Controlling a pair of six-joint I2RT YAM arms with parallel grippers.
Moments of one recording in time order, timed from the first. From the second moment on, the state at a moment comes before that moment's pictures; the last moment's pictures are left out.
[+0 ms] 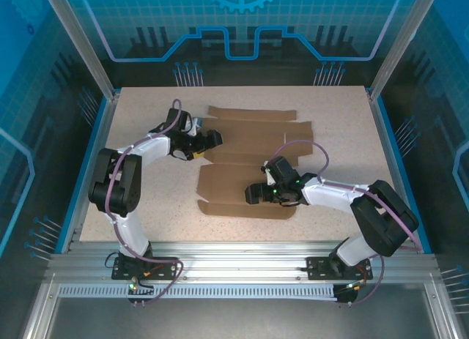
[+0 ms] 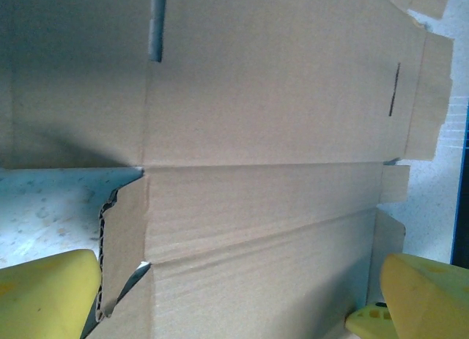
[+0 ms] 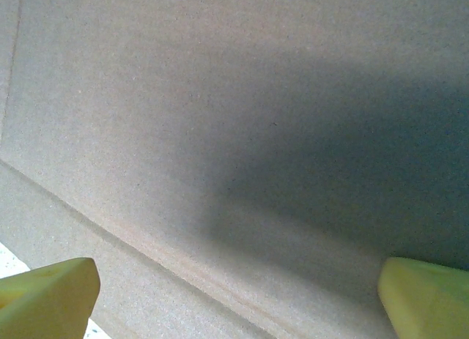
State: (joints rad) left arm -0.18 1.85 1.18 -0.29 0.57 -0.56; right arm 0.65 1.51 0.70 -0.22 -0.19 0.53
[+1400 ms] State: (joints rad) left arm -0.29 2.03 1.29 -0.22 0.63 -0.64; right arm 0.65 1.52 0.70 -0.16 -0.20 0.53
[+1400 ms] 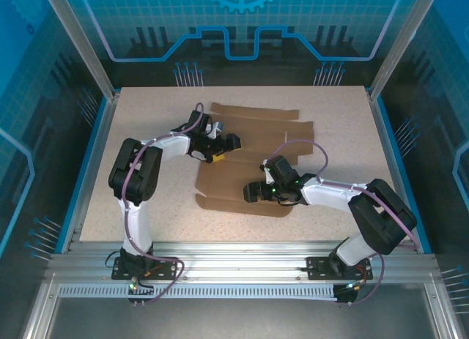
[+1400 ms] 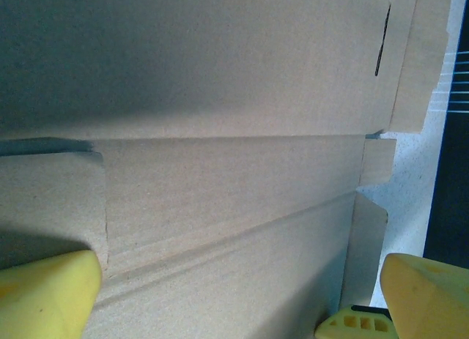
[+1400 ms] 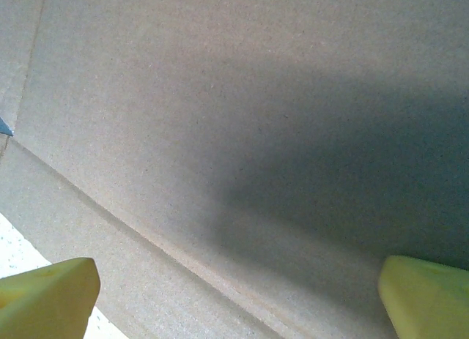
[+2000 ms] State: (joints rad) left arm -0.36 1.87 1.00 0.03 0.56 -0.69; right arm 0.60 1.36 0.75 -0.37 -0.21 0.49
